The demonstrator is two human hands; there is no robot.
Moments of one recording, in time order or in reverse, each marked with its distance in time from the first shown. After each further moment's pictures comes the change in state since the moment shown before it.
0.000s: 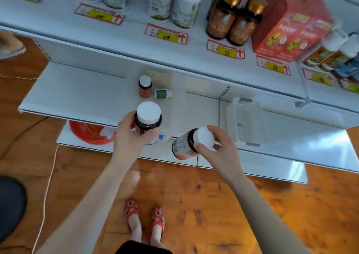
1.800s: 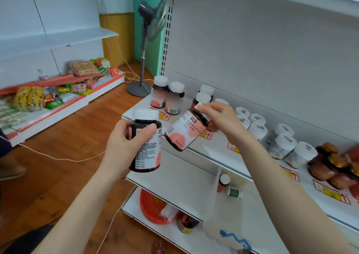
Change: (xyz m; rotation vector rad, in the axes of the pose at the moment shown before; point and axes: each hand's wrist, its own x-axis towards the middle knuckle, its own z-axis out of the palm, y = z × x) left_hand 0.060 0.138 -0.383 -0.298 0.336 0.197; right_hand 0.071 -0.428 0.191 0.116 -0.318 -0.397
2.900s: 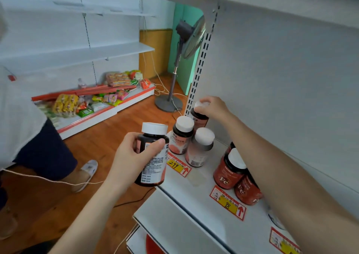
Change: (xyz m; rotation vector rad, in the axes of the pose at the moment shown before) left_hand 0.151 -0.013 0.012 0.156 0.171 -0.072; right_hand 0.269 -0.035 0.069 -0.506 -0.171 -0.131
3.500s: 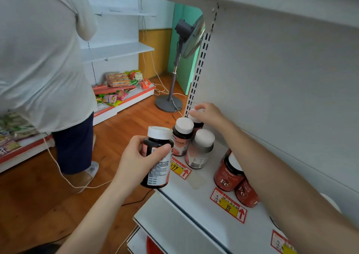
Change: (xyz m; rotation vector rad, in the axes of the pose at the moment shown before) left_hand 0.006 -0.007 0.010 0.028 -0.041 -0.034; right_hand -0.003 0.001 0.016 0.046 -0.083 0.015
